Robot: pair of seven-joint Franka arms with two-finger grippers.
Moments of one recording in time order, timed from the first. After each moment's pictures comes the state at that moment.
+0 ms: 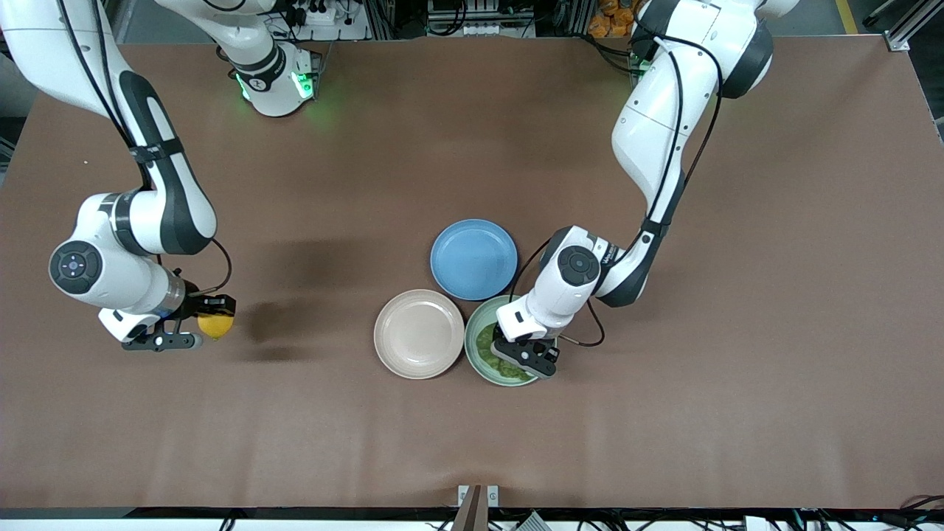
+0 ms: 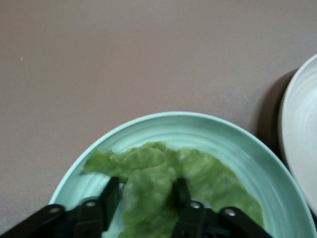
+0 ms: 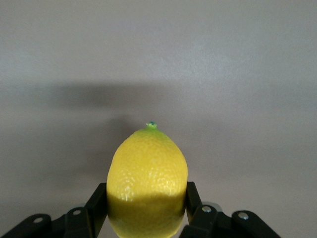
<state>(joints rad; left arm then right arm) -0.53 1.01 -0.06 -1.29 -0.06 2.70 -0.04 -0.07 0.46 0.07 -1.83 -0.07 2.23 0.01</state>
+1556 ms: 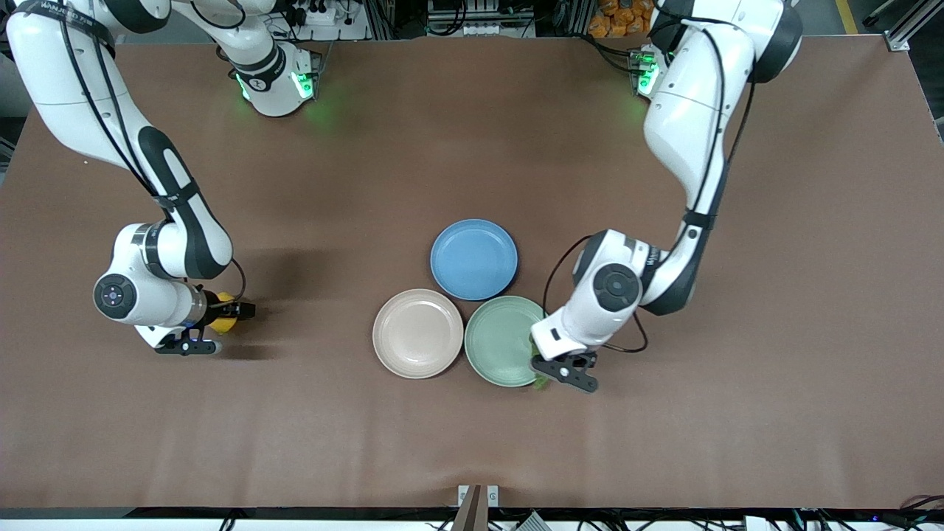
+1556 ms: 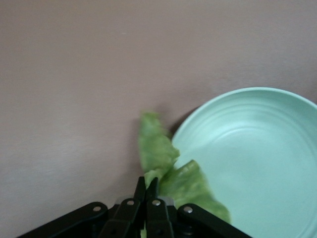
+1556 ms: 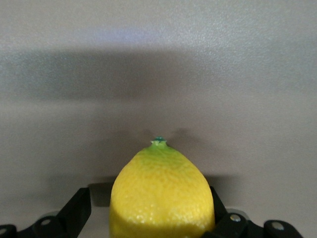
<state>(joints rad) -0.46 0.91 -0.01 -1.26 -0.06 2.37 -0.02 -0.12 0.65 0.07 -1.82 -0.07 2.31 0.01</state>
